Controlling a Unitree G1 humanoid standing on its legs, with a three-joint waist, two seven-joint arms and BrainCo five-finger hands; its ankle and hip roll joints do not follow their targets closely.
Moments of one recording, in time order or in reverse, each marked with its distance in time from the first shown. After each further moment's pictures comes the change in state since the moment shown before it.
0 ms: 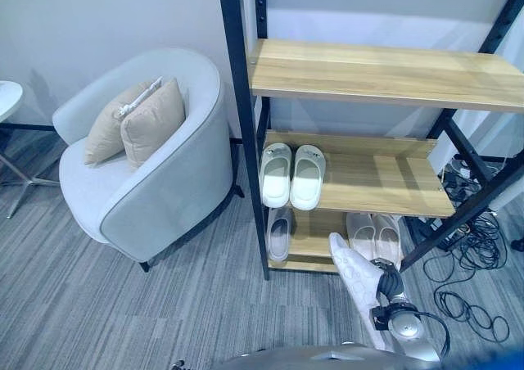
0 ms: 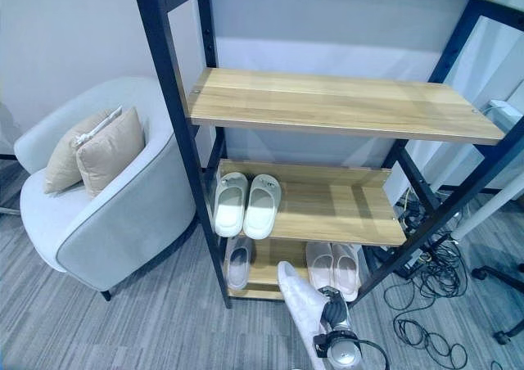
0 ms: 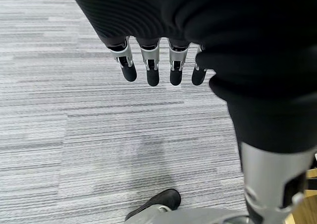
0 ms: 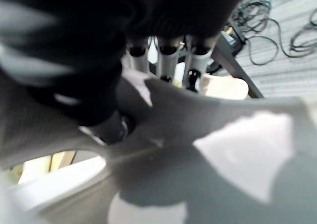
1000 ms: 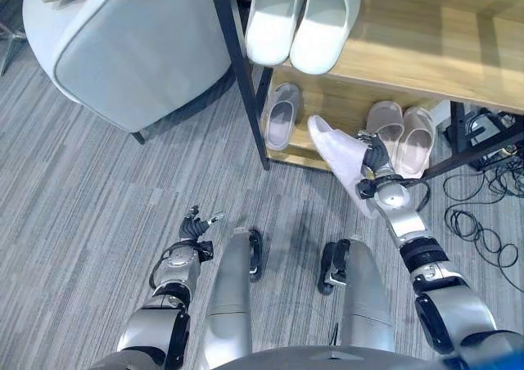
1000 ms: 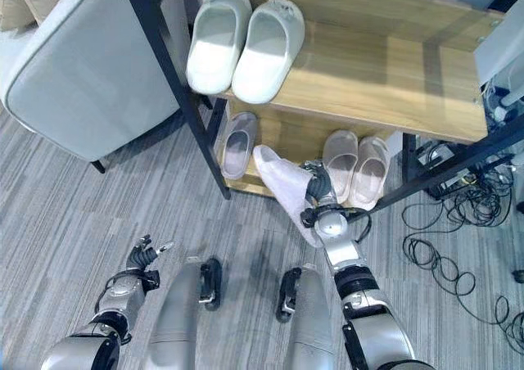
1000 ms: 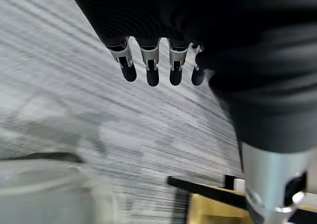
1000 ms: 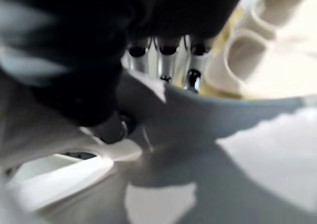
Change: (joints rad) left arm -0.385 0.036 0.168 -0.342 -0.307 -0.065 -0.204; right arm -0.683 -0.092 0.054 -0.058 0.054 0.130 0.065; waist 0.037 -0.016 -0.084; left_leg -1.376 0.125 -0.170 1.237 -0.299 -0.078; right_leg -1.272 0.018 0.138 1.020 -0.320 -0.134
